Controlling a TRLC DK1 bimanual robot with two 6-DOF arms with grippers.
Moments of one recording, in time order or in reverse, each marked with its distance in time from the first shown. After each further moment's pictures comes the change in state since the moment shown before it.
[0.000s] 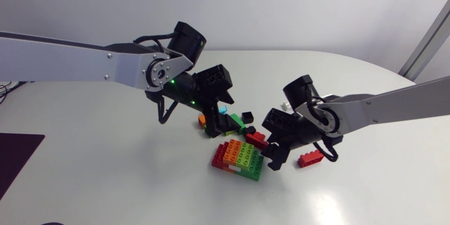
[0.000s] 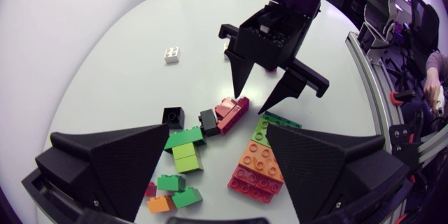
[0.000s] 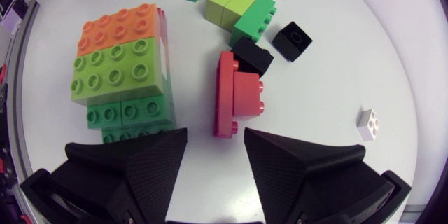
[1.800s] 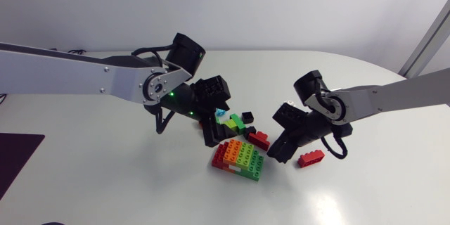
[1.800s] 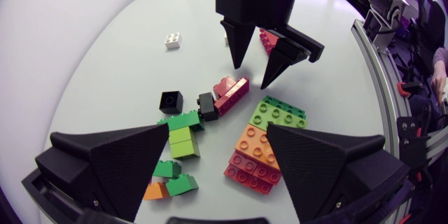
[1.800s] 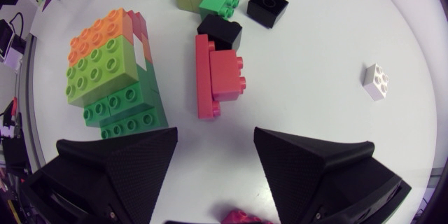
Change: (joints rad) left arm -0.018 -0.032 -0.095 0.060 -0.075 -0.010; right arm -0.092 0.029 0.061 -0.134 -0.073 0.098
